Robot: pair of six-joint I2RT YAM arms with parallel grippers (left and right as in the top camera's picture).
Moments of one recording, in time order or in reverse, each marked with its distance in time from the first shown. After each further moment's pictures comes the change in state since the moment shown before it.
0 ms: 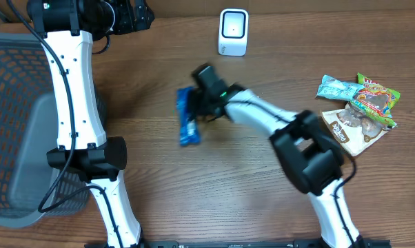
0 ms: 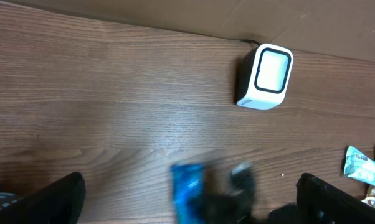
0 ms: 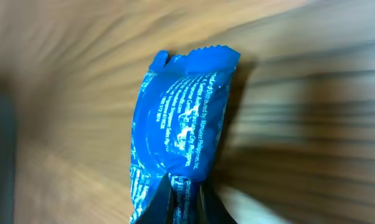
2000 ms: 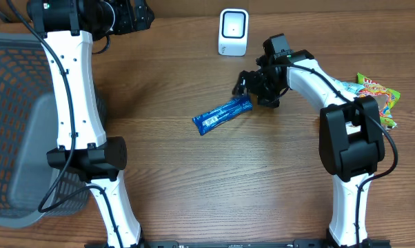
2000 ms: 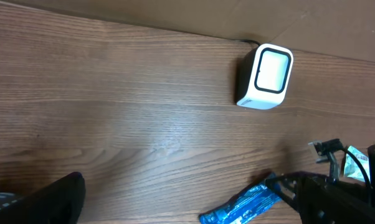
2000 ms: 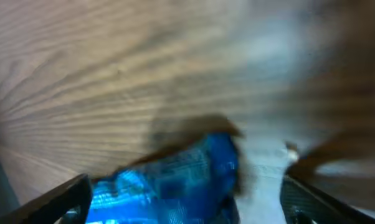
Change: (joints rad) left arm 0.000 0.000 0.000 0.001 0.000 0.000; right arm -0.351 -0.037 0.048 -0.393 -0.209 -0.287
